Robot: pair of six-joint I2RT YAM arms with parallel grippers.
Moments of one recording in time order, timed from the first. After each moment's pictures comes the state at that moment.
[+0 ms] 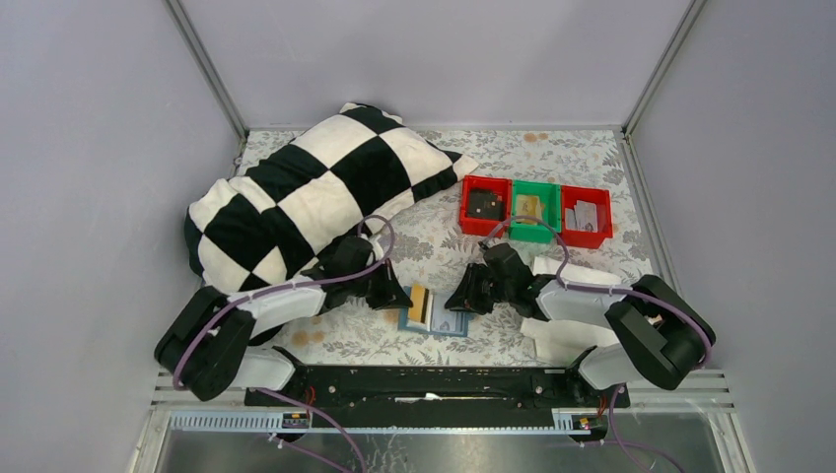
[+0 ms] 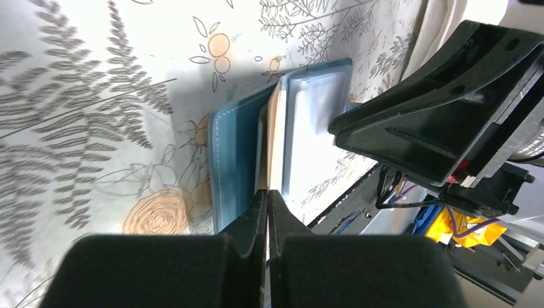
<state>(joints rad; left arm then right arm) -0.62 1.36 0.49 0.05 0.47 -0.87 0.70 1.43 0.47 0.15 -0.32 0.99</state>
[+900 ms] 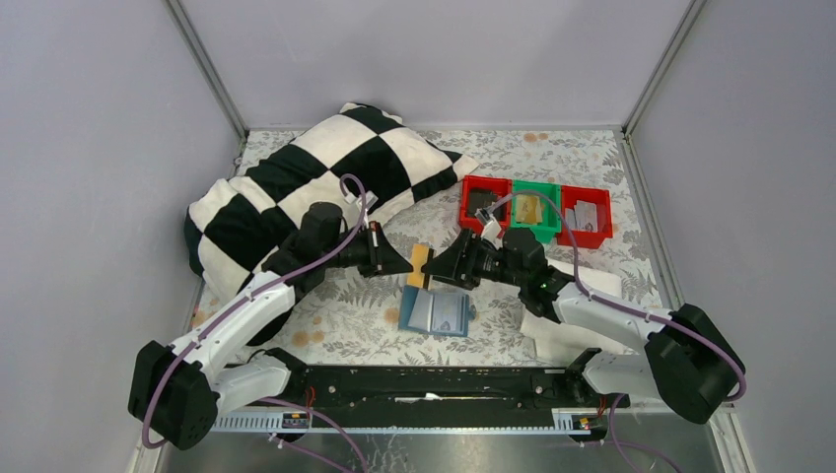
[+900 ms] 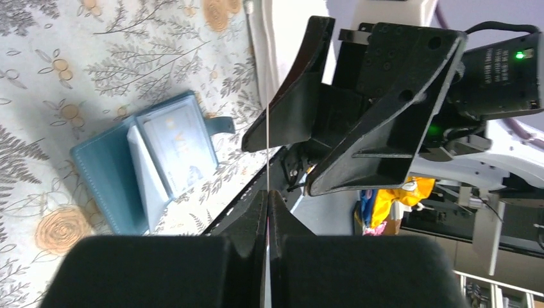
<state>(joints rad) -0.50 1.07 0.73 -0.20 0.66 -0.80 0.70 1.21 0.52 0.38 -0.45 1.12</state>
